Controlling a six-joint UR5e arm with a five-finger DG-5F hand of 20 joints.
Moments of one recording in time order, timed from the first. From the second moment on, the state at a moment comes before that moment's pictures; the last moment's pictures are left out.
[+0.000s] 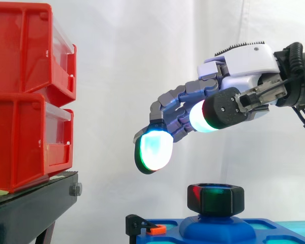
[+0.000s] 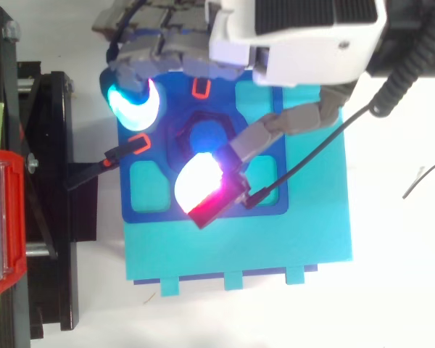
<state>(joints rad) 0.01 -2.25 -1.01 -3.13 -1.58 -1.13</state>
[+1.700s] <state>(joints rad) 0.02 -2.25 -1.09 -3.13 -1.61 -1.13</state>
